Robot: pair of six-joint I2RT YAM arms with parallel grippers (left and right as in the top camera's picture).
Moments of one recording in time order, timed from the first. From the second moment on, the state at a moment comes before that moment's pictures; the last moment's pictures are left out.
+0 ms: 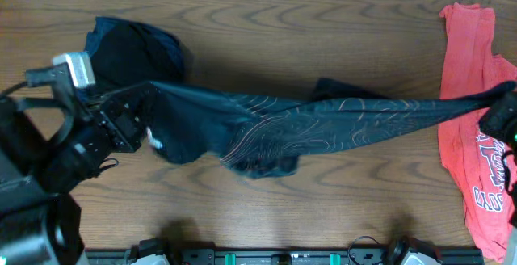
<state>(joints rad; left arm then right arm) 0.28 0.95 1.54 -1.05 0.80 -0.38 -0.40 0.97 1.42 -1.02 -0.06 0.14</state>
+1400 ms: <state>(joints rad) 0.13 1.95 1.71 0.24 0.91 -0.81 -0.34 1.79 1.60 -0.52 -0.17 0.26</state>
